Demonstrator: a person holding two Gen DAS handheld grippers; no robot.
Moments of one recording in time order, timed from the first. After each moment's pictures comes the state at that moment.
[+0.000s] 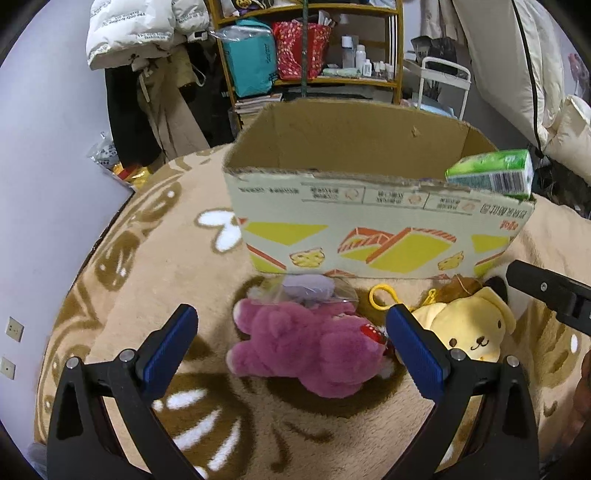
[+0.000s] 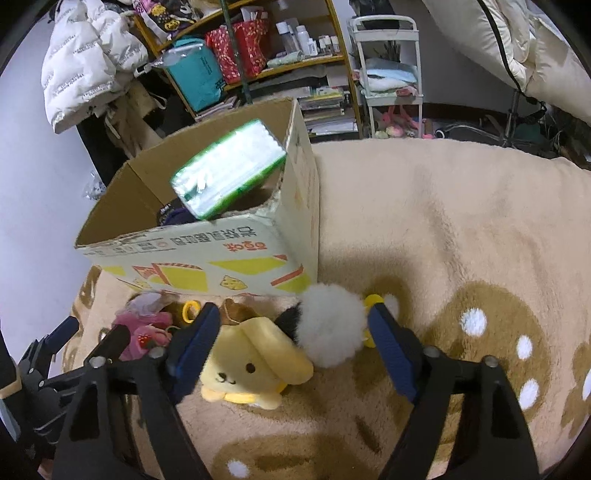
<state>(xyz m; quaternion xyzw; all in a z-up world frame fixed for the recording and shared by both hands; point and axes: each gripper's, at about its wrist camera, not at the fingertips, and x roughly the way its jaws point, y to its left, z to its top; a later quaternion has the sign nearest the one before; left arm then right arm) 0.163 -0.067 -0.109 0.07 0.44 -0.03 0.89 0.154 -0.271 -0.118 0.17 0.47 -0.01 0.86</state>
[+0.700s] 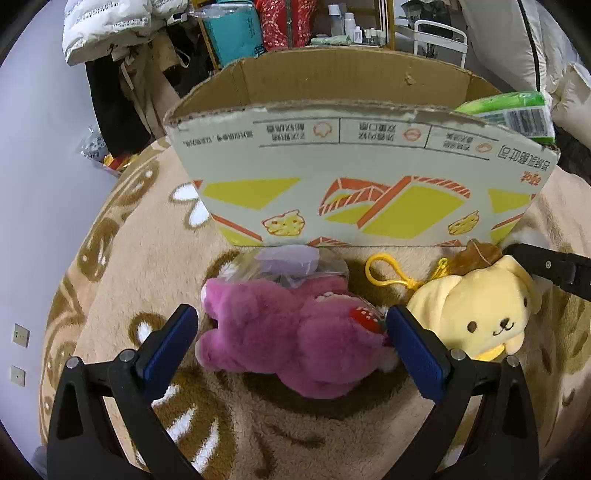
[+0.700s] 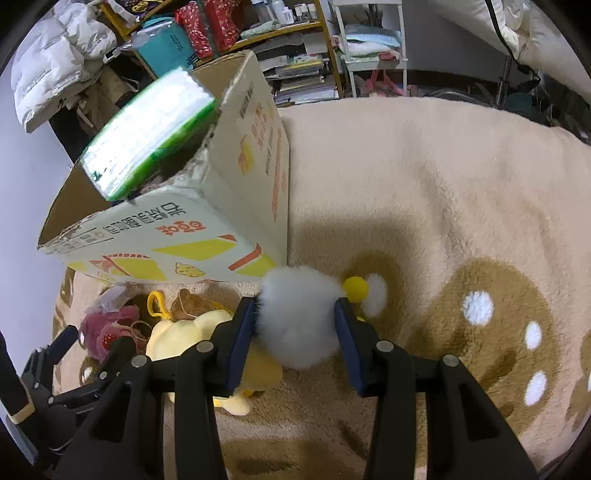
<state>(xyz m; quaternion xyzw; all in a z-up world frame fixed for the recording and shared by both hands) 0.173 -0.086 -0.141 0.10 0.48 -0.03 0.87 0.169 -0.286 -0.149 0.19 0.53 -0.03 0.83</state>
